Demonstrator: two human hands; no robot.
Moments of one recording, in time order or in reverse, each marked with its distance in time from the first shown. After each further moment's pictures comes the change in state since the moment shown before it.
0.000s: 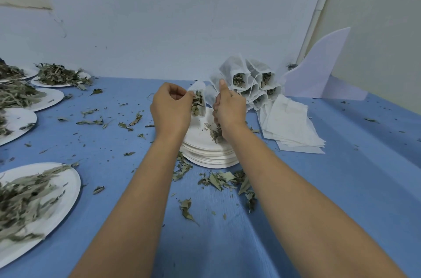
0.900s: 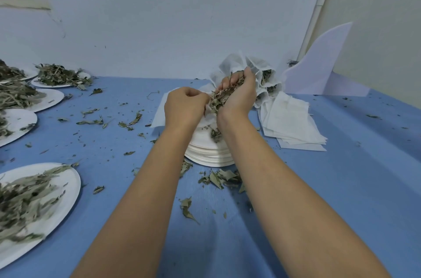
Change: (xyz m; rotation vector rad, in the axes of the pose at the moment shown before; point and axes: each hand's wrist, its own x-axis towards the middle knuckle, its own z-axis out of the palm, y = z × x) left_hand -0.006 0.014 0.009 0.047 -0.221 -0.148; right_hand -0.009 -0.029 0.007 0.815 0.073 0.053
